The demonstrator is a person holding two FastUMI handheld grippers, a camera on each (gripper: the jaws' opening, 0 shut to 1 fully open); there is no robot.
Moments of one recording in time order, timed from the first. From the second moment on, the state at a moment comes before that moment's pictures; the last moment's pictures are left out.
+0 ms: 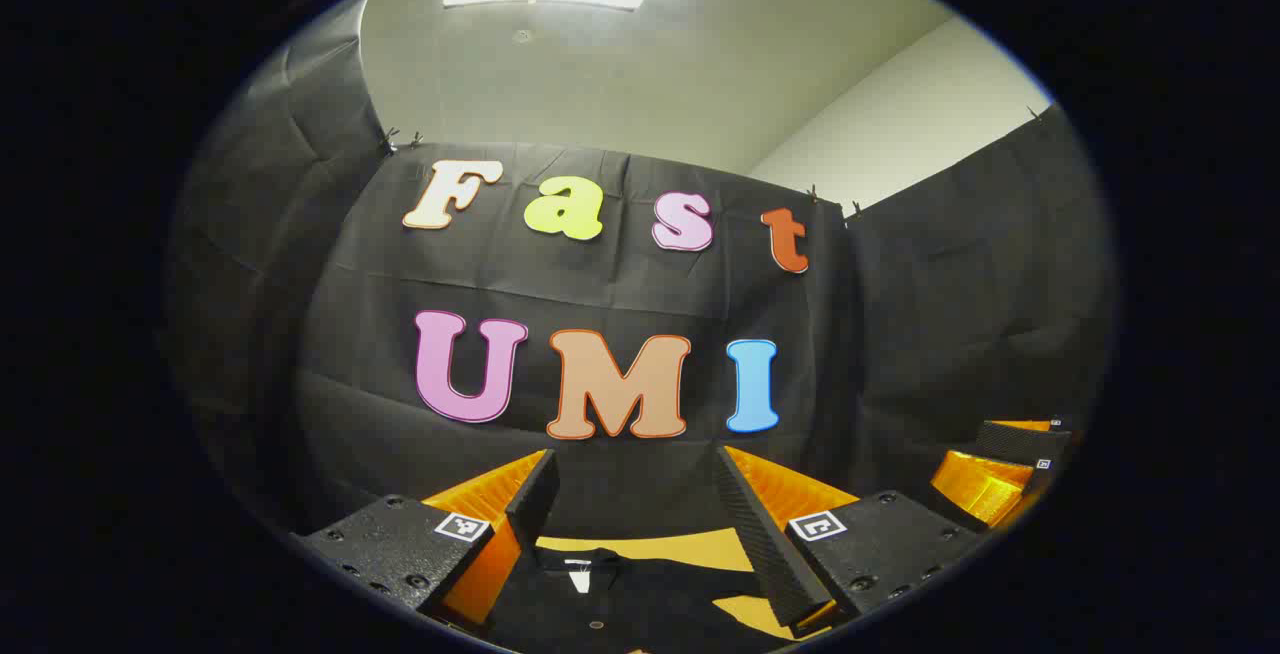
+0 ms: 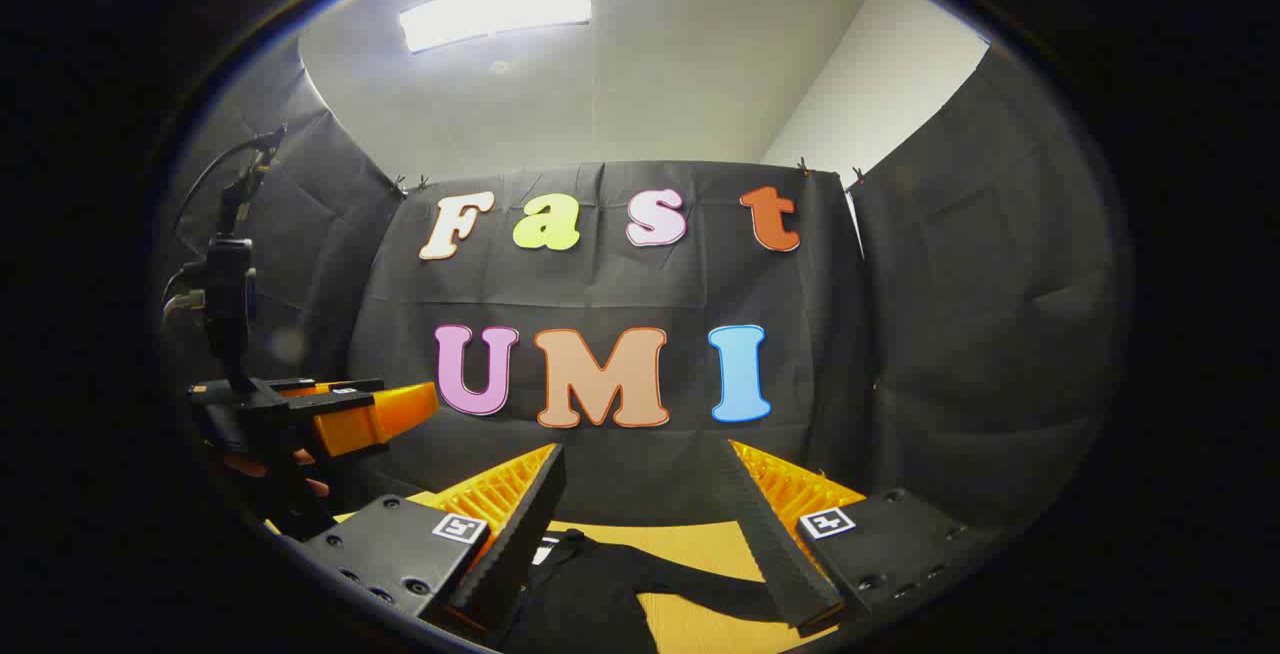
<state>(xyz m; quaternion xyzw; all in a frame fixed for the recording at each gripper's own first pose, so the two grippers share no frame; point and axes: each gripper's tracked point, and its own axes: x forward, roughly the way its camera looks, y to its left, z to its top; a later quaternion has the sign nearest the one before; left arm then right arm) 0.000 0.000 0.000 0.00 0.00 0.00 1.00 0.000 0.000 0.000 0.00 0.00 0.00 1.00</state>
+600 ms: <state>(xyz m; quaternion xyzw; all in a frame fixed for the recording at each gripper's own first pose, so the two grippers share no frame) 0.020 -0.003 0.002 0.00 0.01 0.00 1.00 0.012 -0.001 0.010 -0.03 -0.01 0.01 1.00</state>
